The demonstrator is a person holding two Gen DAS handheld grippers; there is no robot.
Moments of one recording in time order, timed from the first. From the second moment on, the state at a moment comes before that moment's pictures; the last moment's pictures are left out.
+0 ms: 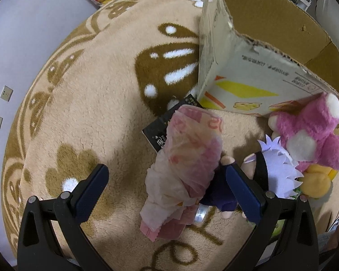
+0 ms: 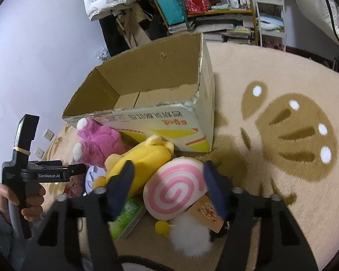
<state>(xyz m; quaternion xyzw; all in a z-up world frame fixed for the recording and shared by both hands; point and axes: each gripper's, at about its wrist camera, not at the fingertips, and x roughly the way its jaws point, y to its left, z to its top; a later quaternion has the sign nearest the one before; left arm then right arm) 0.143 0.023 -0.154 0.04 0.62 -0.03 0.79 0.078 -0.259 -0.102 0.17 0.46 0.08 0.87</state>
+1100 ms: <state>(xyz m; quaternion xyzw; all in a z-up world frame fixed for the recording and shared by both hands) 0.153 0.032 -0.164 -0.02 0.63 -0.05 0.78 0.088 -0.260 -0.130 0.20 0.51 0.06 0.84</state>
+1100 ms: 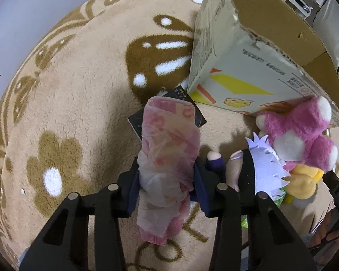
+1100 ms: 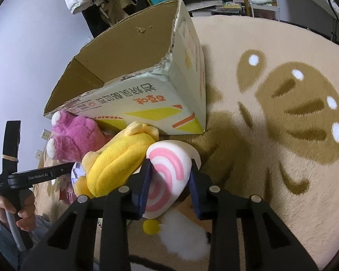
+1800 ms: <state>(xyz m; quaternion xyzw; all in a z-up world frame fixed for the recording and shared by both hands) 0.099 0.030 -0.079 0.00 0.51 -0.05 0.86 0.060 -0.263 -0.059 0.16 0.38 0.03 0.91</state>
